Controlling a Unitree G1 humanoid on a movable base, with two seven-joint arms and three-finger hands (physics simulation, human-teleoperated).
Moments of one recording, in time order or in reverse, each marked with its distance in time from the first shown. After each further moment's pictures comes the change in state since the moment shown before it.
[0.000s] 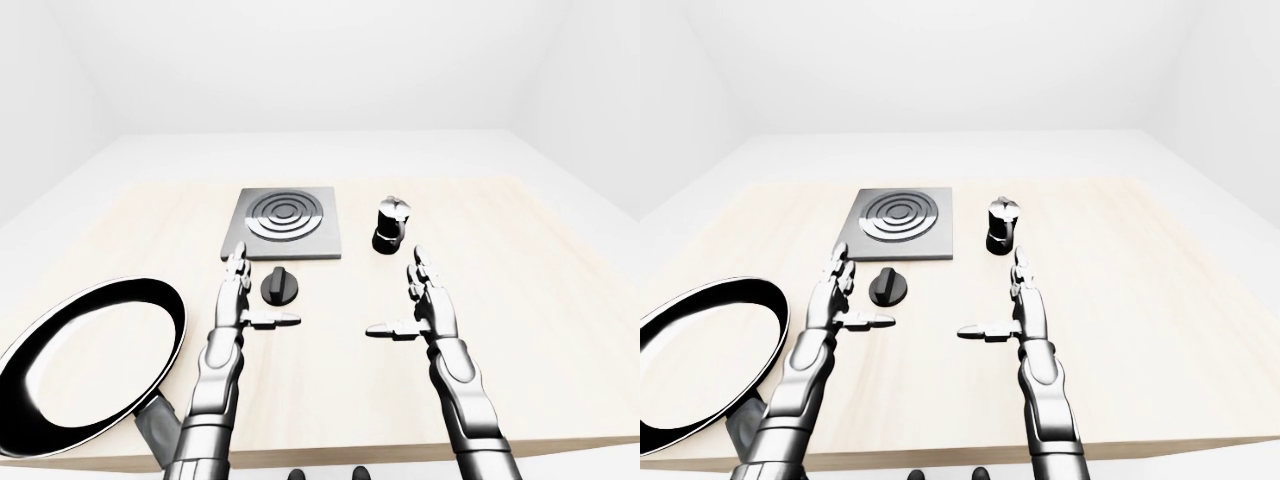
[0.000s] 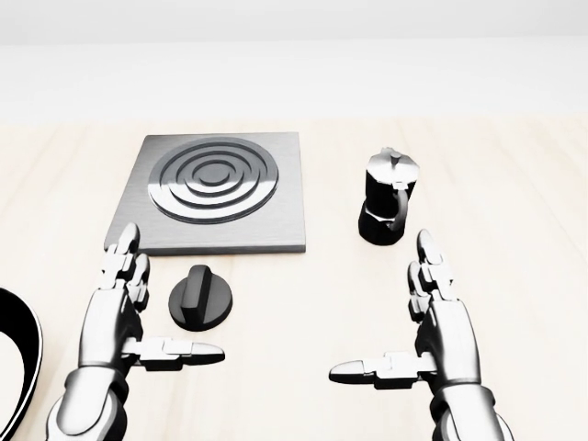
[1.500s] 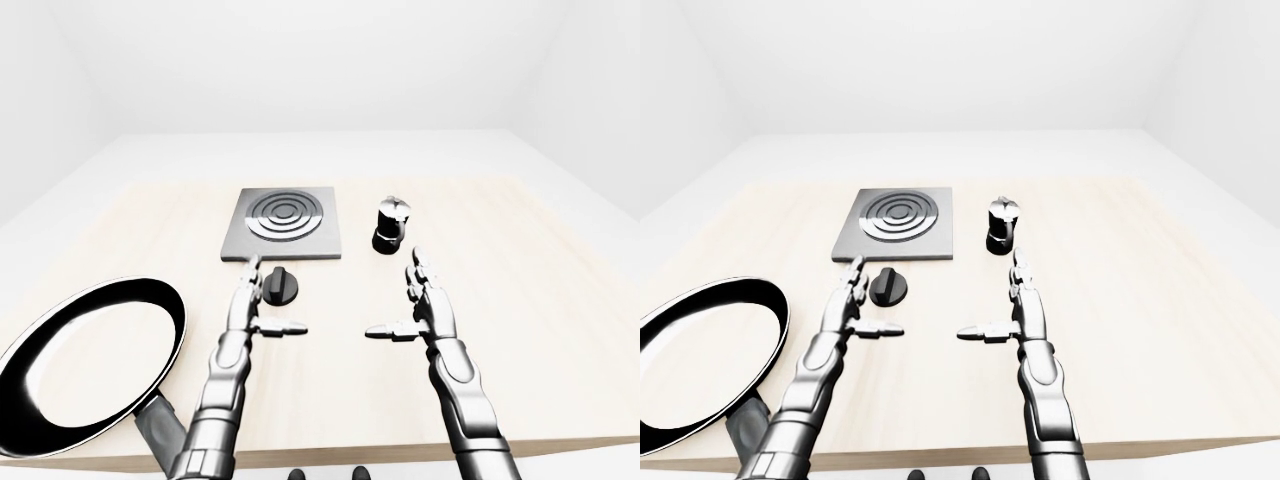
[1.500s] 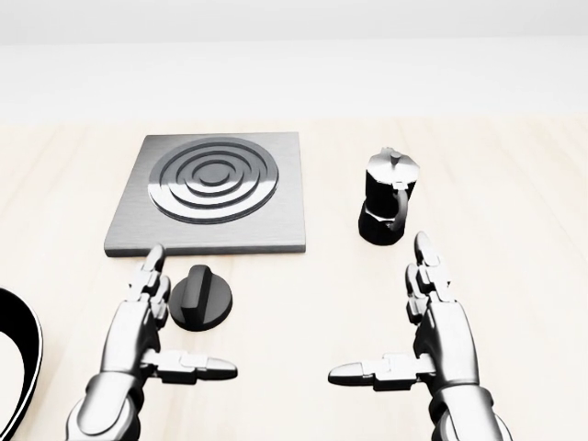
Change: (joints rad) left arm -0.041 -0.006 -0.024 0.159 0.023 -0.004 -0.028; right arm -0.001 0.000 0.001 0.015 0.001 -0.004 0.009
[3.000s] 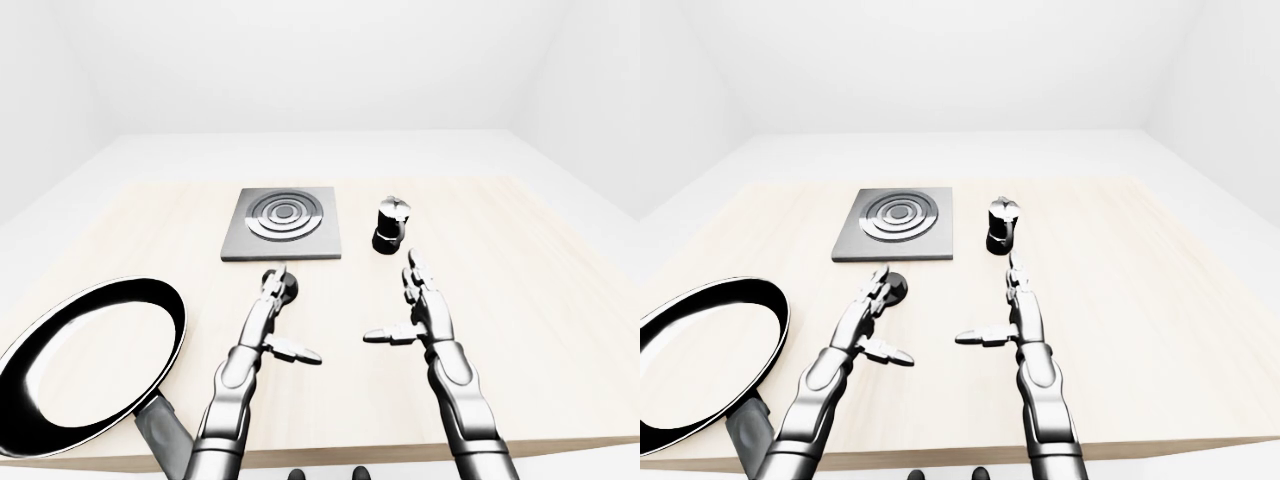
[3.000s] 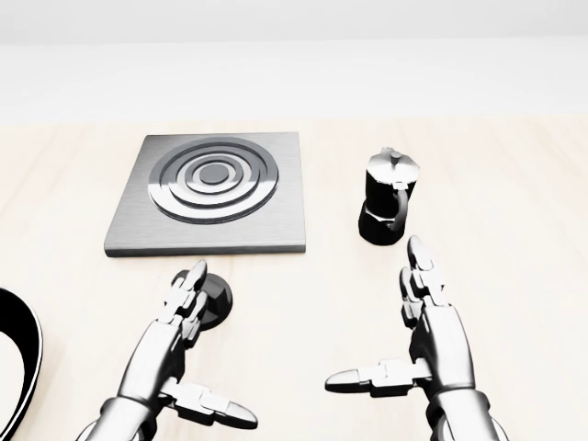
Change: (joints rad) left arm 0.145 -0.029 -0.072 -0.207 0.082 0.039 -0.160; right arm 0.009 0.001 0.010 0.011 -0.012 -0.018 0.019
